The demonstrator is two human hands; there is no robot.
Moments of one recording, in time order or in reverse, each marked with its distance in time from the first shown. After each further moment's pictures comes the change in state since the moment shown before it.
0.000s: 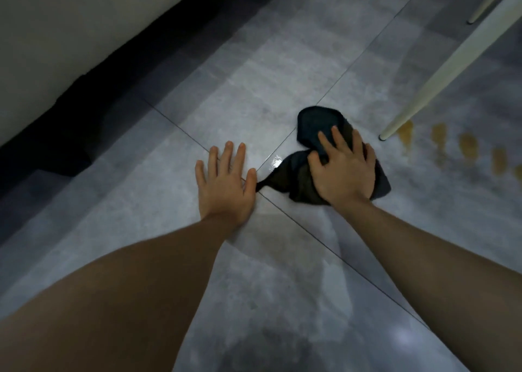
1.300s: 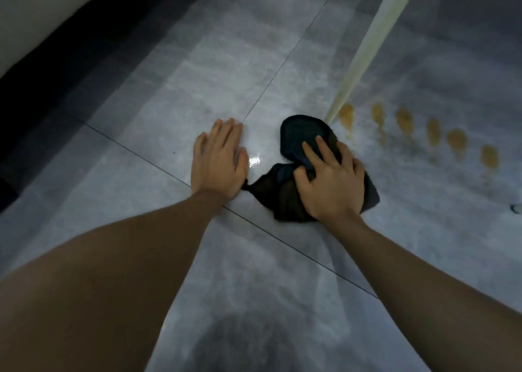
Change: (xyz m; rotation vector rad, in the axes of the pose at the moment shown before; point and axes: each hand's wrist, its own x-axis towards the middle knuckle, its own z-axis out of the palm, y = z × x) left_hand 0.050 0.083 0.005 -0.118 0.094 0.332; right_hand -0.048 0.068 -0.009 0.031 0.090 0.127
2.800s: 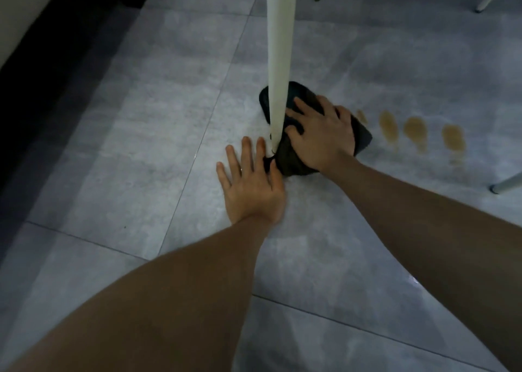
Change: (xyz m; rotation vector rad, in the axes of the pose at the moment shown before) left_hand 0.044 0.128 0.057 0.067 -0.191 -0.037; right_hand 0.139 0.072 -0.022 -0.052 -0.058 0.017
